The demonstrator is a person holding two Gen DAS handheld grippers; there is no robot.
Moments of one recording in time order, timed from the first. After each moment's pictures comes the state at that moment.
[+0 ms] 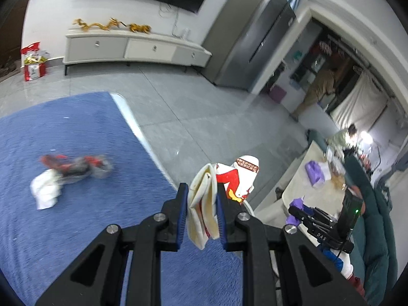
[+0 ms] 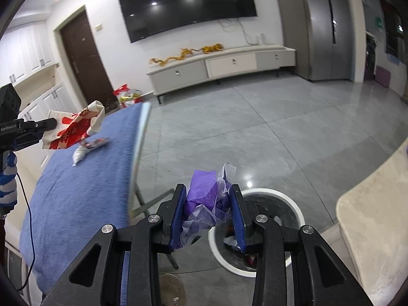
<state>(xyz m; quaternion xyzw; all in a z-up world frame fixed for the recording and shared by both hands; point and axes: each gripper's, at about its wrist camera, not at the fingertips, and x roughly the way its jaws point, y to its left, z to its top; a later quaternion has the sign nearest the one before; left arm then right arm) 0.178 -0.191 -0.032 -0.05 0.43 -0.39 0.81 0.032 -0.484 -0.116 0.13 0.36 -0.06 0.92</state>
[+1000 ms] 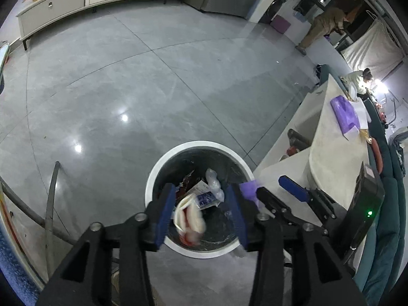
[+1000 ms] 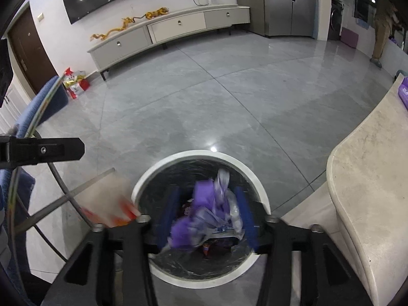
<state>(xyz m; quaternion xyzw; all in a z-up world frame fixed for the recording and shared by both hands) 0.164 -0.456 -0.198 0.06 0.55 -0.40 0.72 0.063 -0.575 -0.251 0.15 0.45 -0.17 0.87</state>
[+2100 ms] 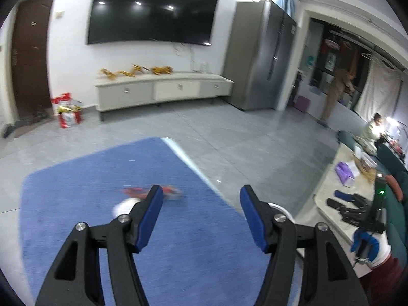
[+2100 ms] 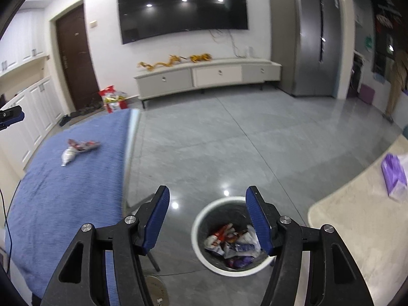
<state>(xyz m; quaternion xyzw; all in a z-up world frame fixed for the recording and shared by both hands) 0.138 -0.067 0.048 0.02 0.32 -0.31 0.90 0.015 -0.452 -0.066 0.07 0.34 -0.10 0.93</state>
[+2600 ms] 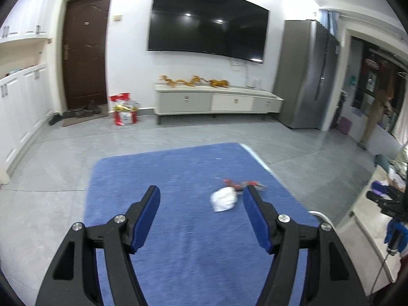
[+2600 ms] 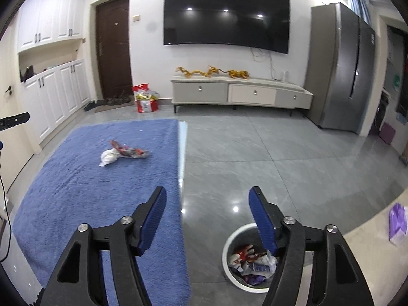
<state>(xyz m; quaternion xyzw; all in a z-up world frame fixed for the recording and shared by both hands) 0.125 0.107 0.051 0.00 0.29 -0.17 0.94 0.040 -0.356 -0.022 -0.01 0.32 -0.03 0.95</state>
